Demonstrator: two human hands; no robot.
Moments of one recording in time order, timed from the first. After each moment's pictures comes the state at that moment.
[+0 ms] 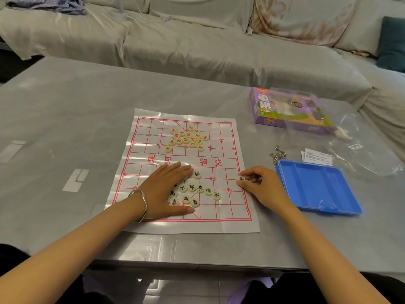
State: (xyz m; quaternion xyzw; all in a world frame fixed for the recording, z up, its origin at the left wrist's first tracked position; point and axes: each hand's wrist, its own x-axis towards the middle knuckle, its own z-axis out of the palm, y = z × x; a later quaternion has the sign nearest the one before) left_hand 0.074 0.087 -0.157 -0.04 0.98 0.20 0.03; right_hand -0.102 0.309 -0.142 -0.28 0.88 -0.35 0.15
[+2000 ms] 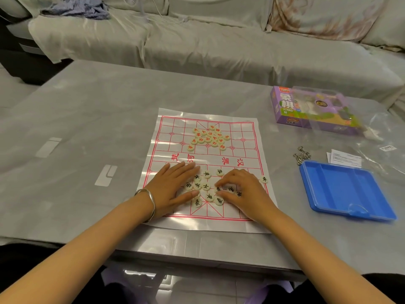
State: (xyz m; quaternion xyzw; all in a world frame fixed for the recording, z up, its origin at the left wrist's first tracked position) left_hand 0.102 0.065 -0.156 -0.07 0.98 0.18 0.05; right_hand -0.039 0.252 -0.145 -0.47 0.83 -0.26 0.14
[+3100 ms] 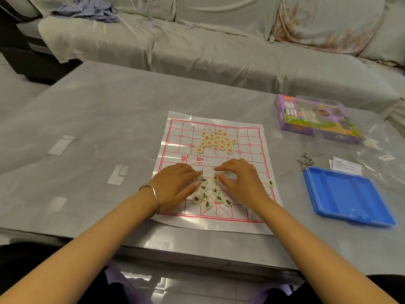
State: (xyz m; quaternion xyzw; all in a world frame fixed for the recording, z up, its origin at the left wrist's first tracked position) left_hand 0.115 0.059 -0.129 -0.07 0.98 0.19 0.00; right_hand -0.029 0.213 -0.132 -0.44 0.85 -0.29 0.07
